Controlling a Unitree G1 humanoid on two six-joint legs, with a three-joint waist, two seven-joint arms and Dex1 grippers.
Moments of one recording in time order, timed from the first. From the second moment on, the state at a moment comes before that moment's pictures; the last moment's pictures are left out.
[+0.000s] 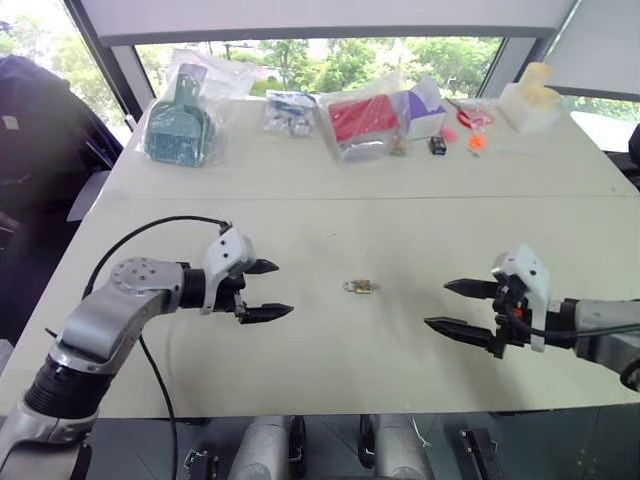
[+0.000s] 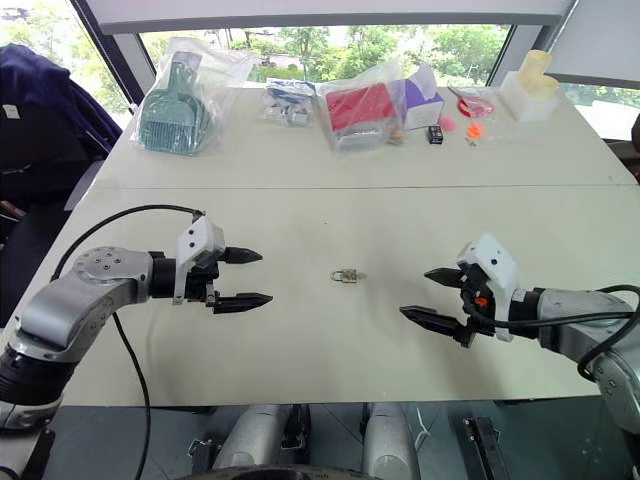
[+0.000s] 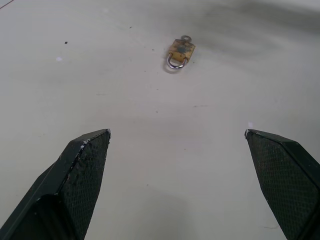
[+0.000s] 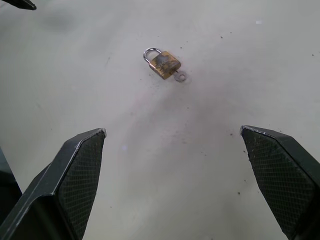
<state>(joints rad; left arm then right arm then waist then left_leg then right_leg) -0.35 0.77 -0.11 -0.32 -0.46 0.67 -1.00 0.03 -0.96 -0.28 -0.52 0.76 0.87 0.83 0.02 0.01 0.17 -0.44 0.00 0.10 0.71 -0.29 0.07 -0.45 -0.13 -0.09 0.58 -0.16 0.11</state>
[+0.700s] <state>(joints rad) -0.50 0.71 -0.15 -0.21 -0.37 0.60 -0.99 0.00 -0.90 -0.24 -0.54 0.77 0.89 0.76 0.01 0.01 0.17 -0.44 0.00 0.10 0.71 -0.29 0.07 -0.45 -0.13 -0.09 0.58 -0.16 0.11</state>
